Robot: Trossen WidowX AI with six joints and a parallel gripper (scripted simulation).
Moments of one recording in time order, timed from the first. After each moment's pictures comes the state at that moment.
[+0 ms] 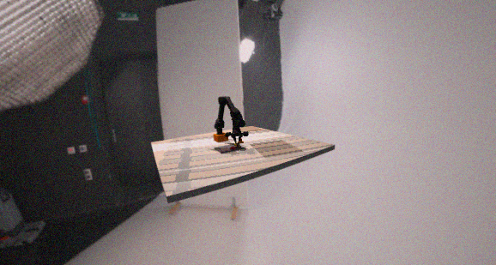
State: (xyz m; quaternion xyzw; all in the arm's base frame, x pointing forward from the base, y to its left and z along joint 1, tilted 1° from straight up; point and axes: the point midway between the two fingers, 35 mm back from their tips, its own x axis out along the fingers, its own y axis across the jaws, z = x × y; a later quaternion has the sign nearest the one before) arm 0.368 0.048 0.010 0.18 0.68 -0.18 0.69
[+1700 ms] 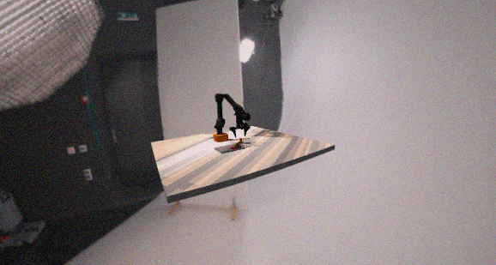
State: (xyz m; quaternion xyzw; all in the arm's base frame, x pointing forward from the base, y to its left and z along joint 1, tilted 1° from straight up) arm 0.208 0.140 0.024 -0.01 0.71 0.01 0.71
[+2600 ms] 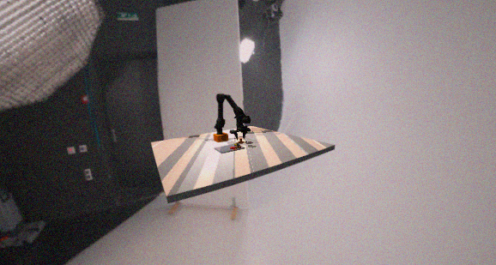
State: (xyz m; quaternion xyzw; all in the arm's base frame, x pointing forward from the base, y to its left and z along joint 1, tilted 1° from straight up) arm 0.208 0.141 -0.003 -0.01 0.71 0.01 0.71
